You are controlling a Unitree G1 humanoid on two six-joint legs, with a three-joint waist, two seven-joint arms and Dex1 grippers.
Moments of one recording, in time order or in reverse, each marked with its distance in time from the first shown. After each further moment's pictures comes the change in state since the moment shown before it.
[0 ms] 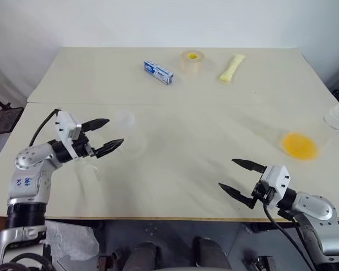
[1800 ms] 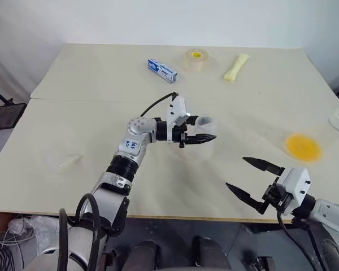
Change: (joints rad) left arm -0.526 -0.552 -0.338 0.446 0.245 -0.156 -0.092; right arm 0.163 -0.048 -0.113 -0.273 0.078 0.109 -0.105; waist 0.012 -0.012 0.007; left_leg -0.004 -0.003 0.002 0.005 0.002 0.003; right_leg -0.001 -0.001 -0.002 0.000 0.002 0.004
